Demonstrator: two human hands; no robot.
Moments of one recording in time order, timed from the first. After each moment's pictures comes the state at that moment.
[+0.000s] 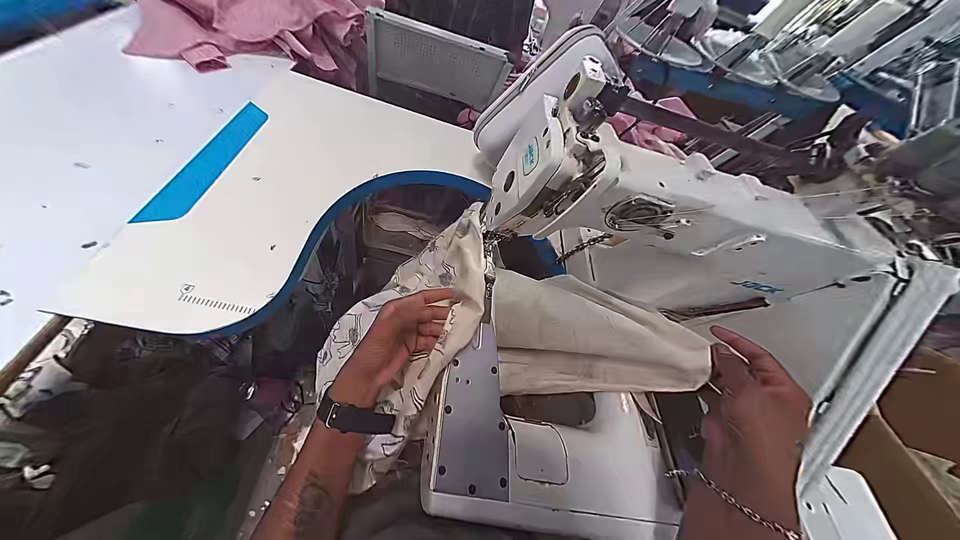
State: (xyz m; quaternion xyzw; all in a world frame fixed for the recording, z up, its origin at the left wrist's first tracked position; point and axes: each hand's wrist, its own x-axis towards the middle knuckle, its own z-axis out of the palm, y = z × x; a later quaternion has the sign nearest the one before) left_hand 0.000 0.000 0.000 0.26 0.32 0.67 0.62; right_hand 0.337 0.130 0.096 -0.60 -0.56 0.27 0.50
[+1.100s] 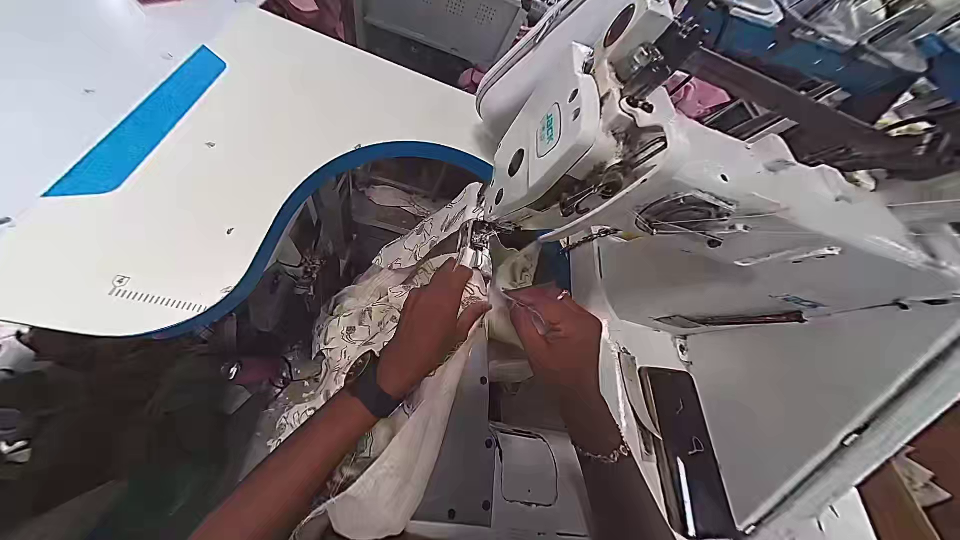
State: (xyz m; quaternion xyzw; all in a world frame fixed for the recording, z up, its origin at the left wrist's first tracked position) left_hand 0.046 0.062 -0.001 0.58 0.68 0.41 0.14; right_hand 0.209 0.132 0.044 -0.34 -0.86 0.15 0.36
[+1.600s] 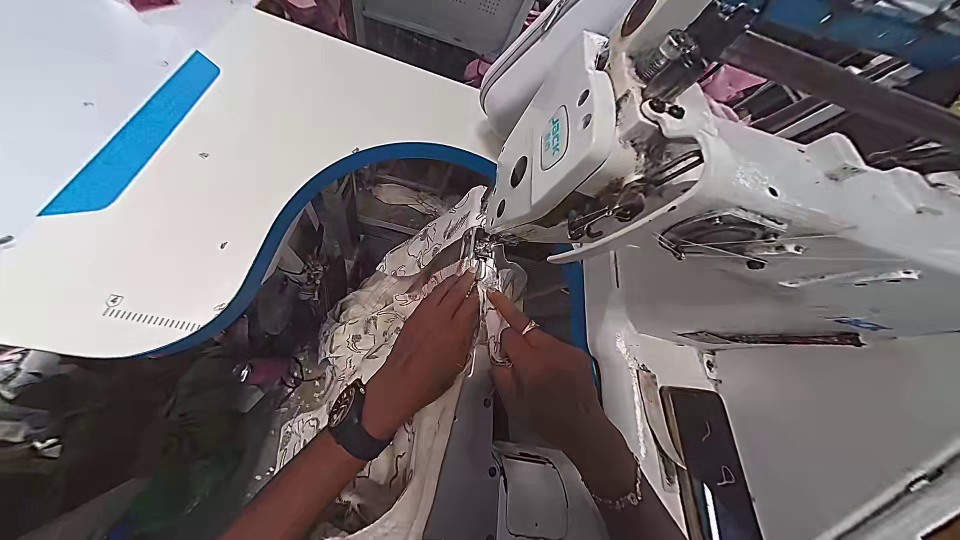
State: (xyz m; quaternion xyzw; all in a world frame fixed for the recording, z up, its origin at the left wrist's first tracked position) left_hand 0.046 0.058 -0.009 0.67 0.63 0.40 0.05; right_hand 0.210 0.121 0.036 -0.25 -0.95 0.01 0.19
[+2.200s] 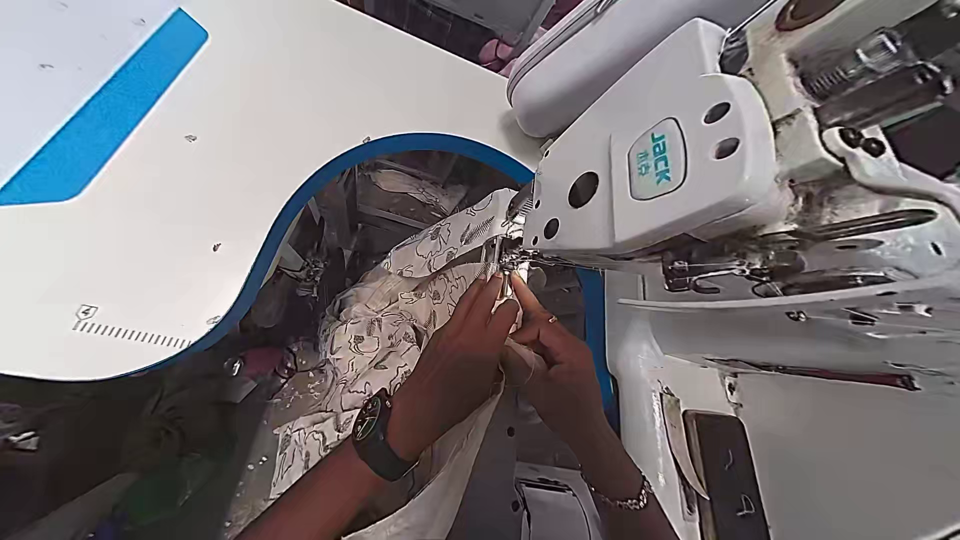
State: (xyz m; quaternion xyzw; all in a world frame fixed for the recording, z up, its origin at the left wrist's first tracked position) left_hand 0.050 0.067 -0.008 0.63 0.62 0.46 0.10; right_hand 0.188 0.131 0.022 -0.32 -0.81 0.40 0.29
